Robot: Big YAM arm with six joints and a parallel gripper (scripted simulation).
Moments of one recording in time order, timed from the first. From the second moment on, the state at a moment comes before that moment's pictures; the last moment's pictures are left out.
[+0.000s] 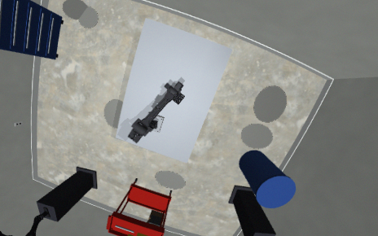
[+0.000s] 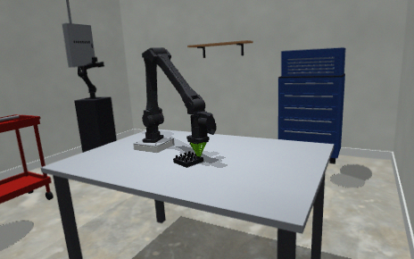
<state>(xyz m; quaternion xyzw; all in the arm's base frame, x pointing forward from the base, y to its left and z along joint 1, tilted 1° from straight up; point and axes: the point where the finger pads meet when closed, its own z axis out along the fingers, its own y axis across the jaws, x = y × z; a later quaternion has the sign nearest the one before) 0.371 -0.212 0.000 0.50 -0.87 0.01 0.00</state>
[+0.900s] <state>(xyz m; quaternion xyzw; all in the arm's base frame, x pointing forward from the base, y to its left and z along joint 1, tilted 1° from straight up) 0.369 -0.211 0.000 0.50 -0.87 0.00 0.01</state>
